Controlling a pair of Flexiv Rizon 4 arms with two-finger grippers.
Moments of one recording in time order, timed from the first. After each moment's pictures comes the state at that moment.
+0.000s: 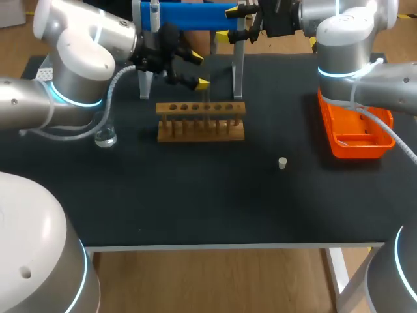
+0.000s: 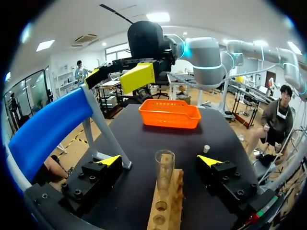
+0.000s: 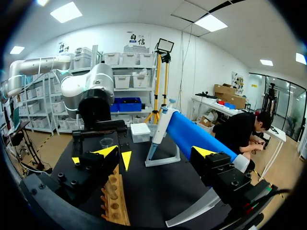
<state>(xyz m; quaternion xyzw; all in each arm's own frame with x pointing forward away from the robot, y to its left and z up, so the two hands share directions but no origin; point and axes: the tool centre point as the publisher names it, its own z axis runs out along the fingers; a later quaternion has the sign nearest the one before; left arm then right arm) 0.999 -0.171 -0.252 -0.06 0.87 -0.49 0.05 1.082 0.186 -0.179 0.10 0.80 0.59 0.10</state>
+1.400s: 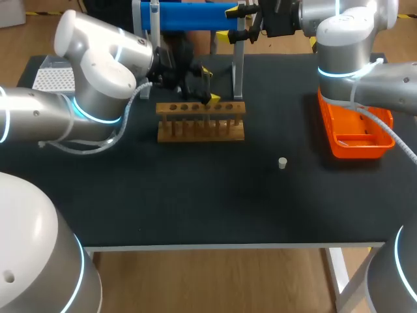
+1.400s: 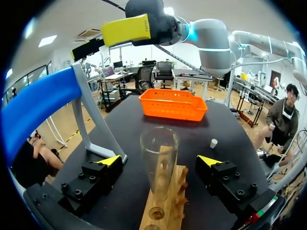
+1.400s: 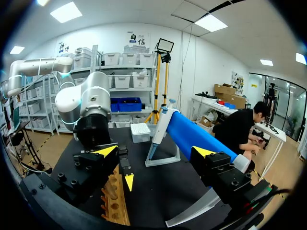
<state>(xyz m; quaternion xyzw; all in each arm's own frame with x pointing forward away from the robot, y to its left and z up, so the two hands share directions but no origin) 0.998 -0.194 -0.301 -0.09 0.87 -0.48 0.05 1.082 0.186 -0.179 0.10 0.80 0.59 0.10</state>
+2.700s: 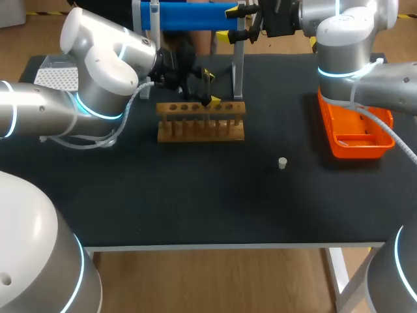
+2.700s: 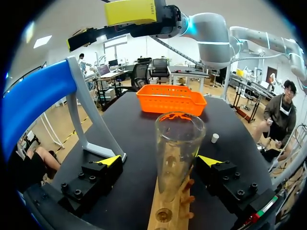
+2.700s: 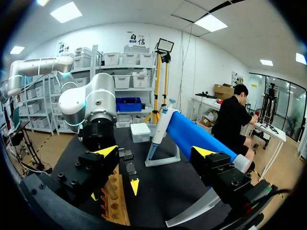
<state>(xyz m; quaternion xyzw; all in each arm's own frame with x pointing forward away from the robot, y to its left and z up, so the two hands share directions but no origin) 1.006 -0.197 -0.313 -0.06 0.88 -0.47 0.04 1.082 0.186 -0.179 0.10 0.80 0.59 0.10</state>
